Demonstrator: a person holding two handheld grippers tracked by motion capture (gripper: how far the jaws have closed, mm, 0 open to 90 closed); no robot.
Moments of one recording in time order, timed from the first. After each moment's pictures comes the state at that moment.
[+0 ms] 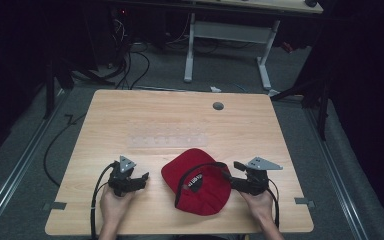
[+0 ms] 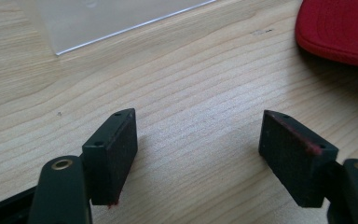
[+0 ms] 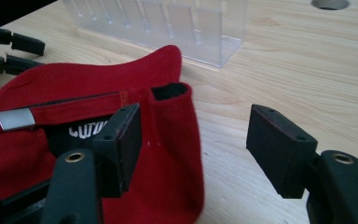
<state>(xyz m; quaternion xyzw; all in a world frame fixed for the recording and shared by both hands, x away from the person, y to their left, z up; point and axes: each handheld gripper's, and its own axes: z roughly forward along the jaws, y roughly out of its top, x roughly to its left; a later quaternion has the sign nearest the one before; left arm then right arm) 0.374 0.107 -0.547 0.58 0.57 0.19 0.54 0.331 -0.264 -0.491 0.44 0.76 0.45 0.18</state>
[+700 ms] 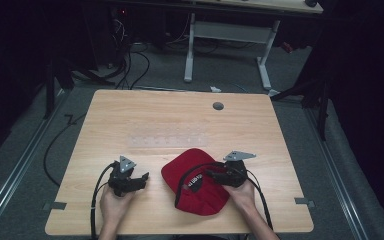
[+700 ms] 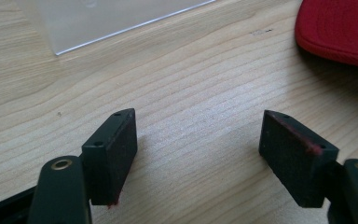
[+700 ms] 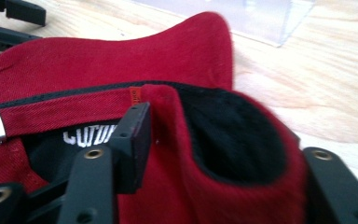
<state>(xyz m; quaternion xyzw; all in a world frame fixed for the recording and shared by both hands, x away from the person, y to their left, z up) 0.374 0.107 -0.547 0.58 0.57 0.19 0.54 0.372 -0.225 -0.520 0.42 0.80 0.42 0.10</state>
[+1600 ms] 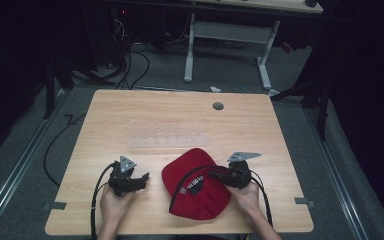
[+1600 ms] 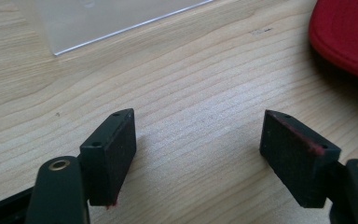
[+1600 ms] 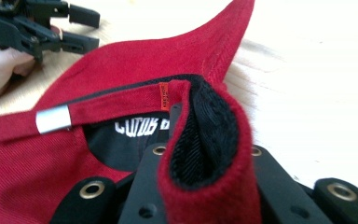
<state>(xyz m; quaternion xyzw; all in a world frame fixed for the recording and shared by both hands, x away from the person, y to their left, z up) 0.374 0.107 -0.547 0.58 0.58 0.19 0.54 0.362 -0.235 -0.503 0.40 0.80 0.44 0.04</state>
